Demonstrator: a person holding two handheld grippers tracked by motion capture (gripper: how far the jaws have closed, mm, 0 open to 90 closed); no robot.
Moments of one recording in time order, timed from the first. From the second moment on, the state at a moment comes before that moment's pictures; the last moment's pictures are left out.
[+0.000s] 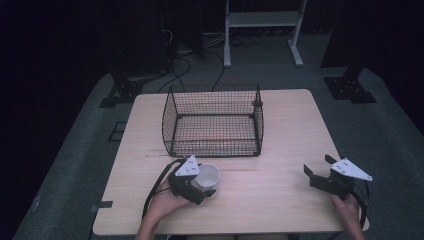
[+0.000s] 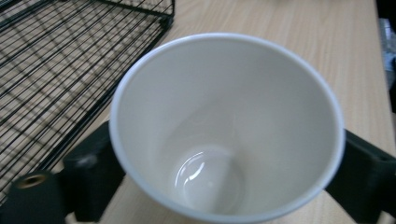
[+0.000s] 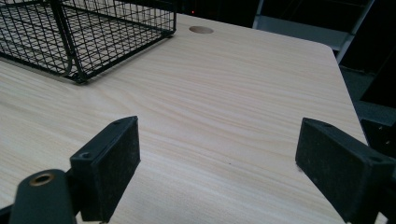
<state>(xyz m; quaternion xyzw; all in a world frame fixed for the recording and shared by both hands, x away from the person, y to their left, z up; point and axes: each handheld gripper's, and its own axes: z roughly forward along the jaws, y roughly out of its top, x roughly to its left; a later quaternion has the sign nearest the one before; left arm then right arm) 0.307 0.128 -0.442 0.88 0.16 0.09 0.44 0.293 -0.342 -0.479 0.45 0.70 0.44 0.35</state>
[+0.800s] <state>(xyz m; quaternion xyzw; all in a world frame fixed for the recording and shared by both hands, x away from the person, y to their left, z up) 0.313 0.131 -0.413 0.87 0.14 0.08 0.47 0.293 -0.342 -0.479 0.45 0.70 0.44 0.35</state>
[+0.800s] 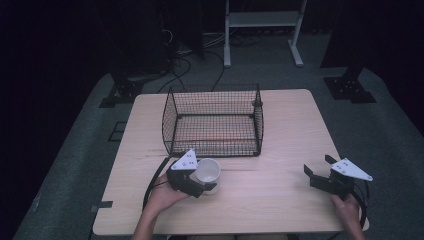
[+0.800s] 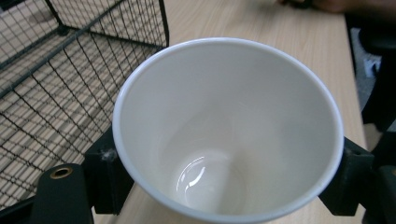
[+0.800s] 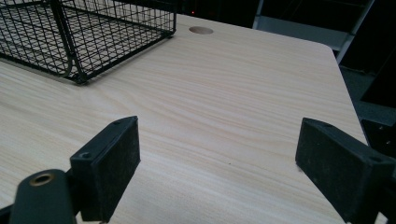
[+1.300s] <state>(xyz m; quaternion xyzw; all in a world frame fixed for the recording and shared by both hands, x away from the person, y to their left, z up) 0.319 0.128 -0.386 0.86 0.12 0.08 0.48 0.293 -0.343 -0.479 0.45 0.69 0.44 0.35</state>
